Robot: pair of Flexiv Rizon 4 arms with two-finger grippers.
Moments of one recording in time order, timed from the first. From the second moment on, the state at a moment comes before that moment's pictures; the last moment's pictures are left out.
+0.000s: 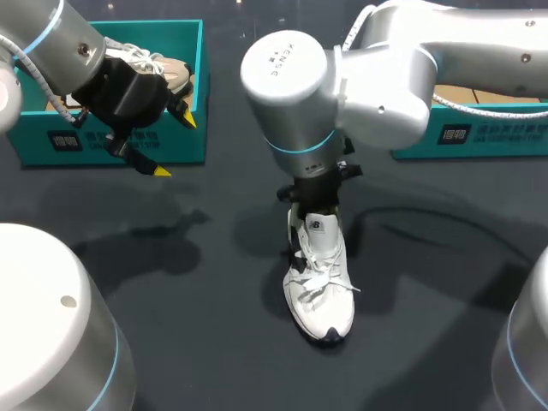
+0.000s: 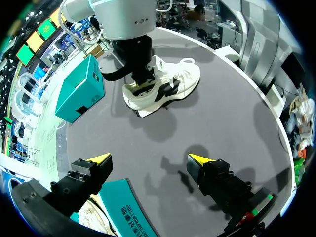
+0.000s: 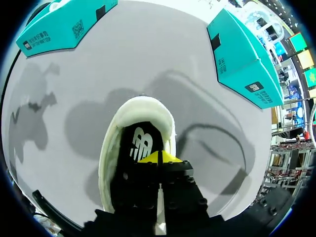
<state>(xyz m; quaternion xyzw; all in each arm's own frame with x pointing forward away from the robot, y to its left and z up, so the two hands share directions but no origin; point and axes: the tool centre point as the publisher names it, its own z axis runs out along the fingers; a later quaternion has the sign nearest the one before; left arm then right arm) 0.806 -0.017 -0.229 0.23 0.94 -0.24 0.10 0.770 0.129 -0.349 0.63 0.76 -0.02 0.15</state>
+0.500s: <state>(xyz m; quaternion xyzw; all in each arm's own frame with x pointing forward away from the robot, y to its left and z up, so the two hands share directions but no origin) 0.806 -0.017 -0.229 0.23 0.94 -0.24 0.10 0.771 0.143 -0.339 0.66 0.74 -0.08 0.12</state>
